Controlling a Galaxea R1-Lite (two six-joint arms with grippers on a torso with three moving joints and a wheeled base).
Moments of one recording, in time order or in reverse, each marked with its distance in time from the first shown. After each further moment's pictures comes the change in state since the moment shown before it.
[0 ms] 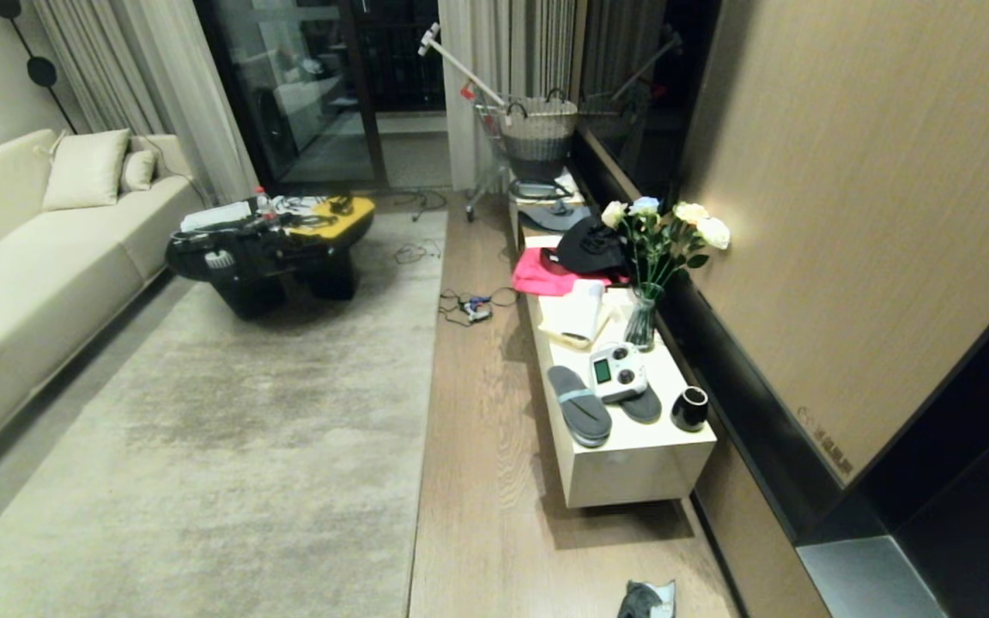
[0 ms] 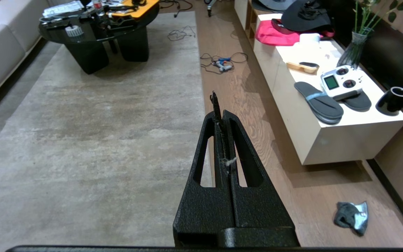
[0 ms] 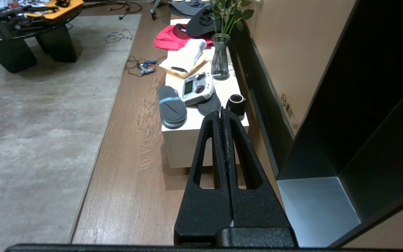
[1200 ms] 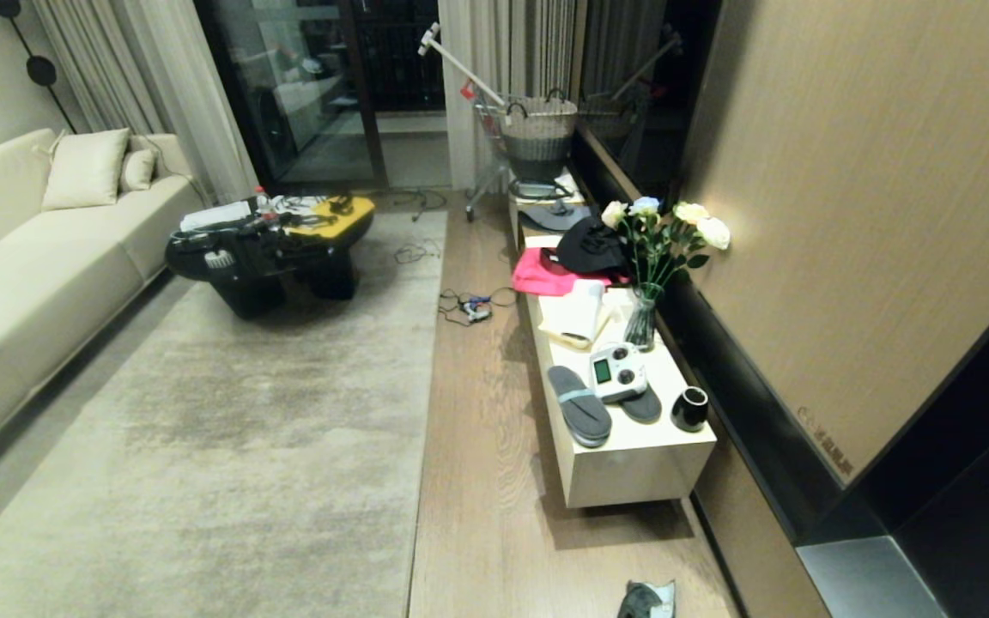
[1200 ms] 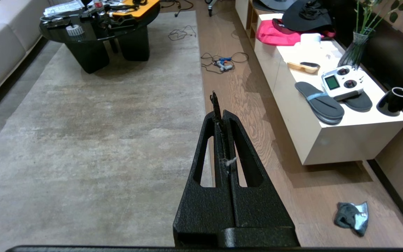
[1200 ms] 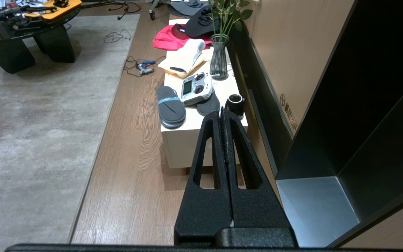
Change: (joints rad) left arm -0.001 0.000 0.000 0.001 0.000 0.001; right arm 0.000 0.000 0.000 0.000 0.000 0.000
